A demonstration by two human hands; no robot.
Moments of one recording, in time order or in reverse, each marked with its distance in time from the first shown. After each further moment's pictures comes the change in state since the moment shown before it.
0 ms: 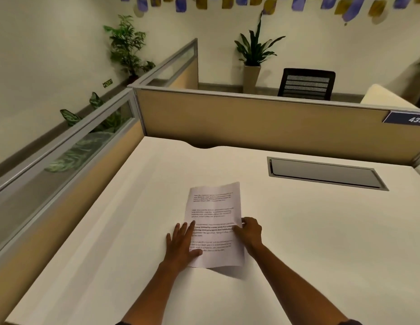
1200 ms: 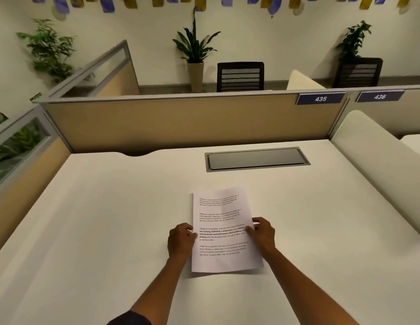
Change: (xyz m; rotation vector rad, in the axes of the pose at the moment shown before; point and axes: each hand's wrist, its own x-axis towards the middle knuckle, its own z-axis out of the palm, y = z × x) left_hand 0.040 0.200 0.067 -0.407 0.199 -0.122; right_hand 0.008 0.119 -0.198 0.150 0.283 0.084
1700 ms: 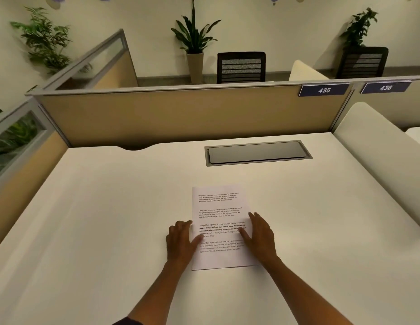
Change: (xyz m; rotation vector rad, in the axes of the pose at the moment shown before) left_hand -0.006 -0.028 0.008 0.309 -0.036 0.240; right_hand -0.003 0.036 0.013 -0.598 -0.008 -0.302
